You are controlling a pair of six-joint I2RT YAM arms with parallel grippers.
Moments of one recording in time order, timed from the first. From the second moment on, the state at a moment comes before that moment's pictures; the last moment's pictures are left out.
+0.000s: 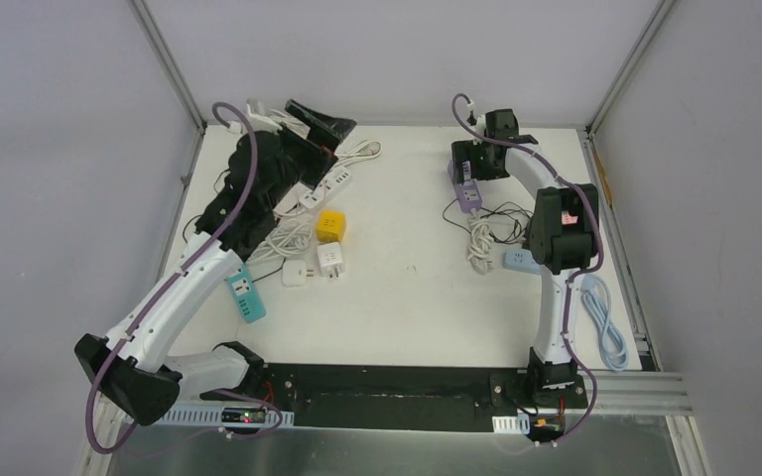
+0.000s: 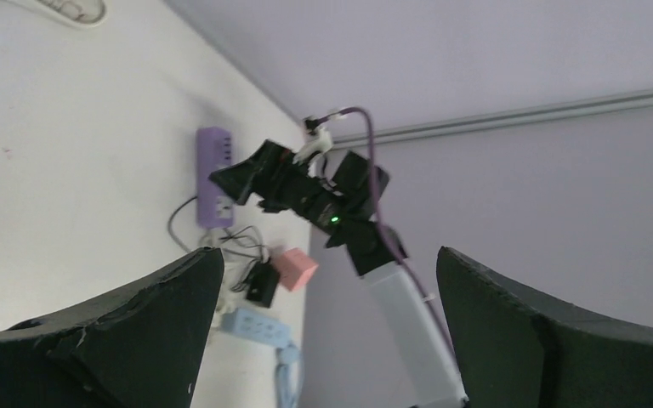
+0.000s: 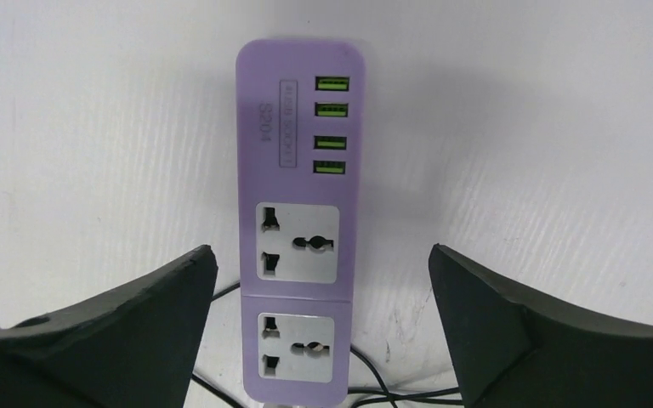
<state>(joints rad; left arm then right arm) -0.53 1.13 1.16 -0.10 -0.15 -0.82 0.18 2.21 1.79 -0.55 -0.12 -0.02</state>
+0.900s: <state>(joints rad) -0.54 1.46 2.11 -0.44 -0.19 -1.18 0.07 1.74 1.52 -0.71 -0.30 -0.16</state>
